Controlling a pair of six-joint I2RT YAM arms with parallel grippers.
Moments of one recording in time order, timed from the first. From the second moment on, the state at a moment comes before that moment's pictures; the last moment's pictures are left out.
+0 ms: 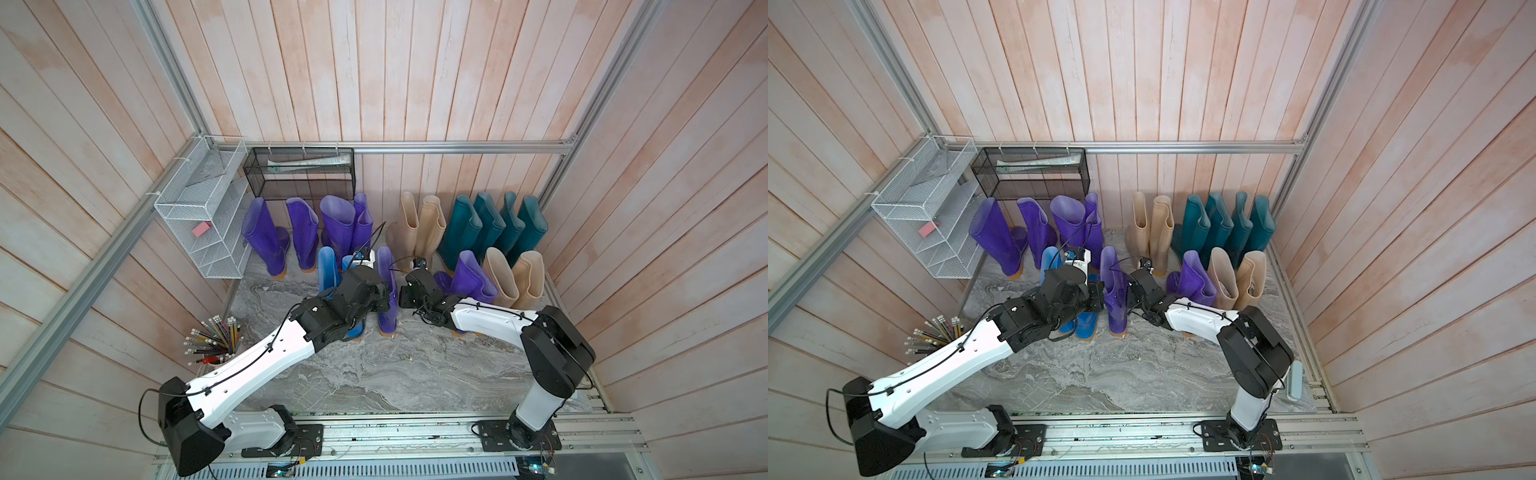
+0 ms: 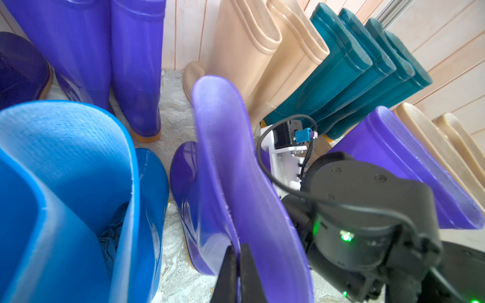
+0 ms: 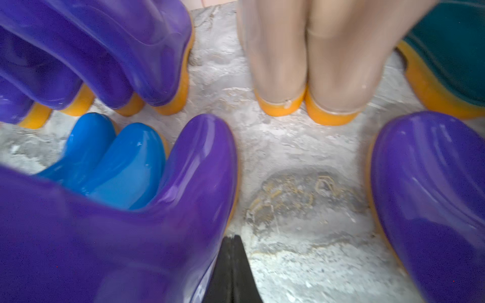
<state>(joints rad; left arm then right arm) -0.83 1.25 1.18 -0.51 -0.30 -0.58 0.75 1.74 1.07 -0.03 0.24 0.58</state>
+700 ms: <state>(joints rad) -0.80 1.17 1.15 -0.48 -0.25 -0.54 0.75 1.70 1.12 -0.14 0.16 0.54</state>
